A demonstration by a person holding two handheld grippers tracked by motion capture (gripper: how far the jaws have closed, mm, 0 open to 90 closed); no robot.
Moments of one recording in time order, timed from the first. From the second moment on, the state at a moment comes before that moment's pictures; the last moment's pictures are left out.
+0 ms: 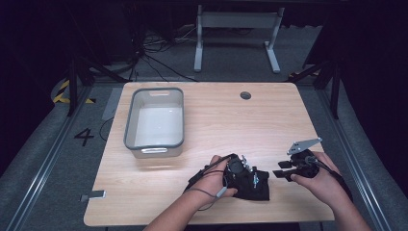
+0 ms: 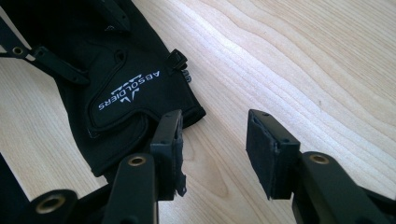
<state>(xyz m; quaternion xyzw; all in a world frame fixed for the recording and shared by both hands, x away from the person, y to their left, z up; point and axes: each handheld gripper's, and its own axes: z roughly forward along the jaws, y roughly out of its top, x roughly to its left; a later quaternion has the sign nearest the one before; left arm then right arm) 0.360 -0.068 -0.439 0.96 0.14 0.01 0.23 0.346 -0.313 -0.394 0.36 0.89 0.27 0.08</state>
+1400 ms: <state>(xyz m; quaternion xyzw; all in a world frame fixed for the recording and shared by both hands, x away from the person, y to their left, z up) 0.362 -0.011 -0.381 0.93 0.23 -0.04 0.27 0.347 -0.321 -0.392 0.36 0.89 0.28 0.08</state>
